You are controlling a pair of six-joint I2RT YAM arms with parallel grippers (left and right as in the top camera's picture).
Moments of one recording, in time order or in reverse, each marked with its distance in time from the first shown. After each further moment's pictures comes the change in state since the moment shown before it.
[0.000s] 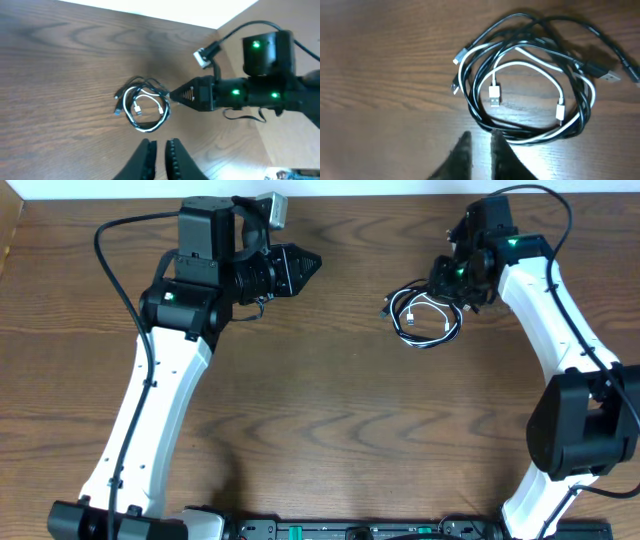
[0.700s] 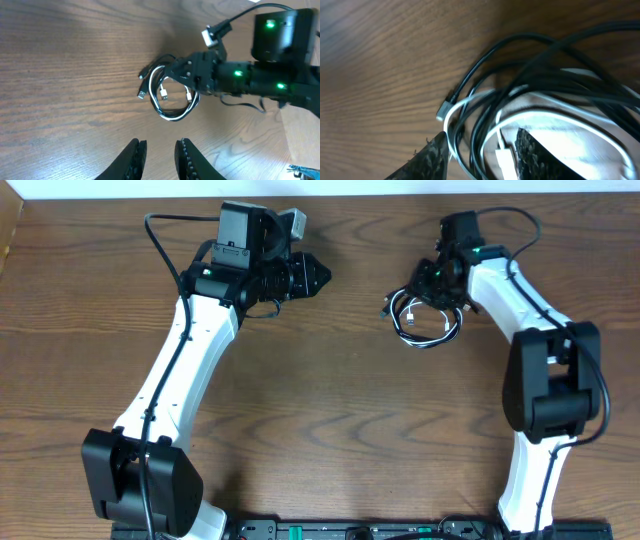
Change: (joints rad) left arm -0.025 0.187 0.000 -0.008 -0.052 0.026; right arm 0.037 0.229 0.000 0.232 0.007 0.264
